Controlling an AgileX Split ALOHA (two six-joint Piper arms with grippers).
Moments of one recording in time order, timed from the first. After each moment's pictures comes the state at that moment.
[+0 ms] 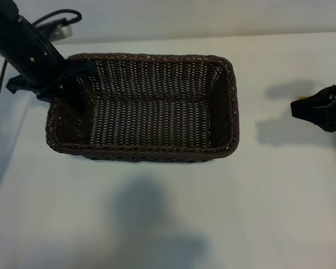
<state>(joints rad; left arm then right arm) -0.09 1.96 -1.49 -0.37 1.16 0.12 0.04 1.17 -0.75 0.82 0.70 -0.77</state>
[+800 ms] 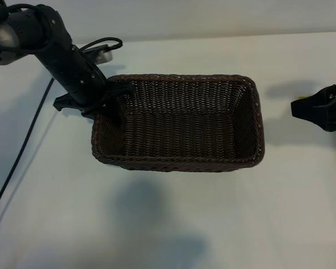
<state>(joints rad) -0.21 2.12 -1.49 -0.41 0.99 0.08 0.04 1.17 -0.75 0.82 0.70 -0.76</state>
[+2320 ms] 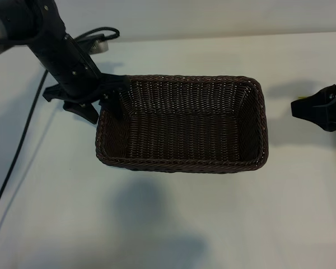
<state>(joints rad) -0.22 2.03 -1.50 -0.34 1.06 0.04 0.04 1.17 -0.75 0.81 0.70 -0.76</state>
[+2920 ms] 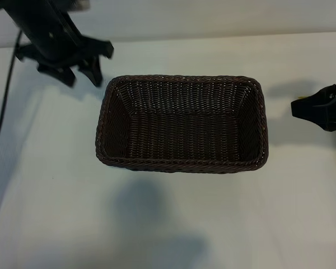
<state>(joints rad) -0.22 1.96 -1.69 -0.15 1.17 -0.03 0.04 1.17 -0.75 0.81 0.70 -0.75</state>
